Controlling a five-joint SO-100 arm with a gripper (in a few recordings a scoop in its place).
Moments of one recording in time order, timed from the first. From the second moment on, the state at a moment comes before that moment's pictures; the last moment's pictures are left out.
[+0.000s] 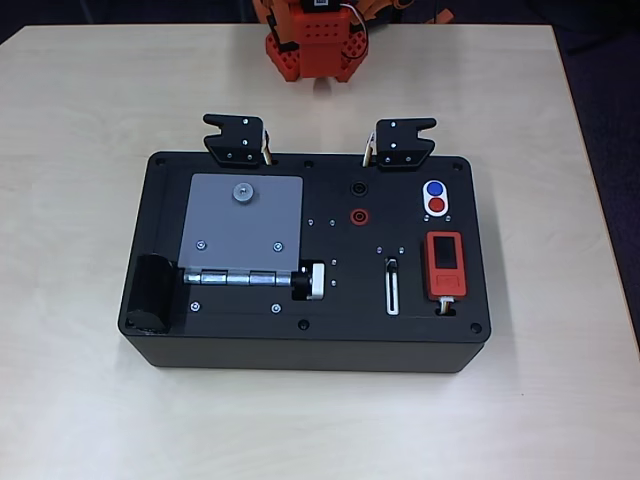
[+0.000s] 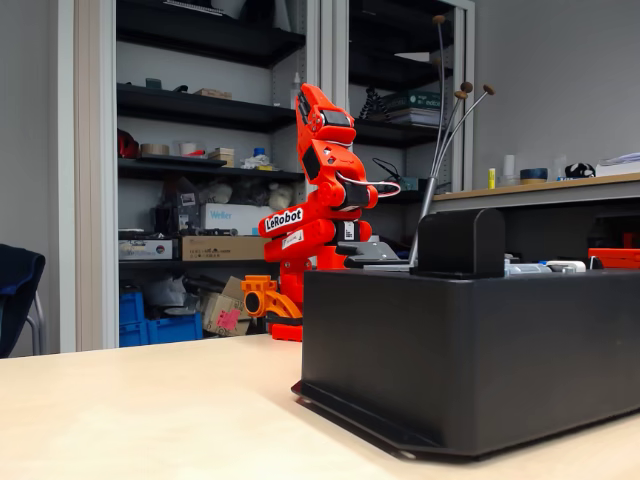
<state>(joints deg) -6.2 190.5 179.9 -111.4 171.1</state>
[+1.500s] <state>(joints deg) -16.9 181.0 135.9 33.1 118.4</state>
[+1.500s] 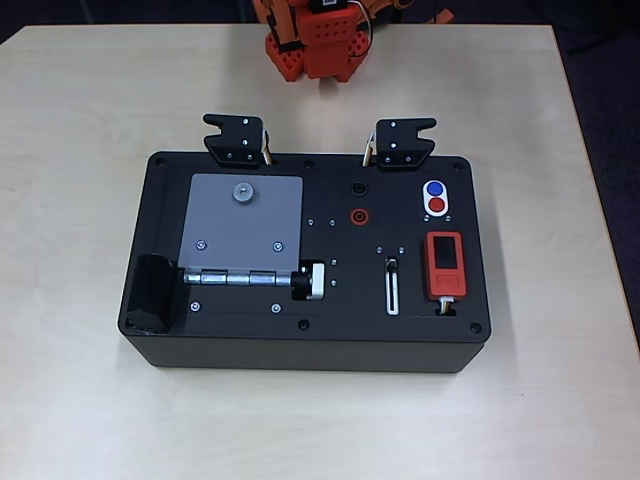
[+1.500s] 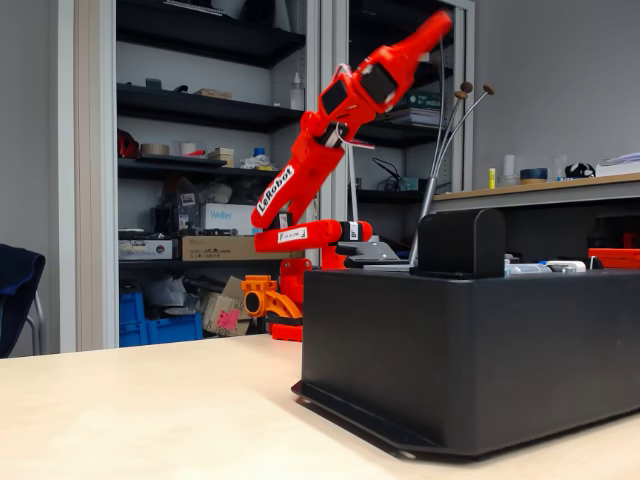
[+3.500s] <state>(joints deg) -24.0 112.0 96.2 78.4 88.9</state>
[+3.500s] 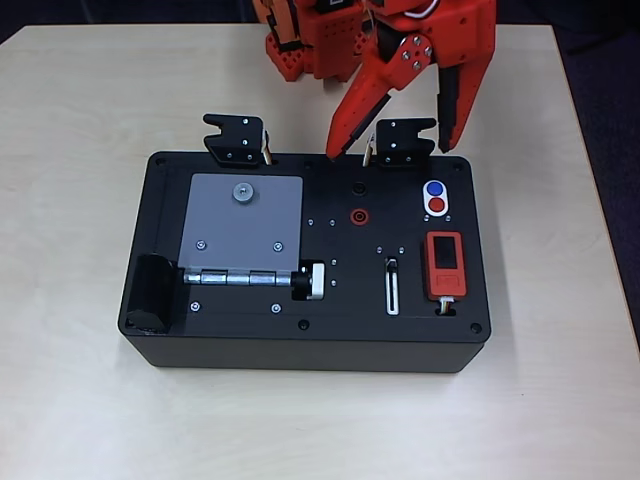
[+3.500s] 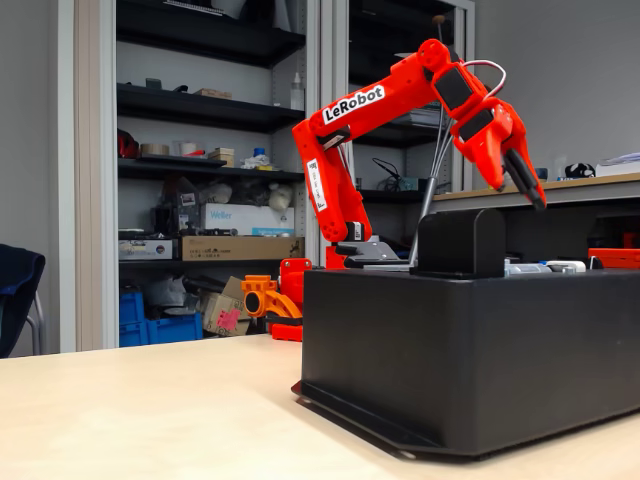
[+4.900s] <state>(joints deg) -22.2 99.7 92.6 70.2 87.3</state>
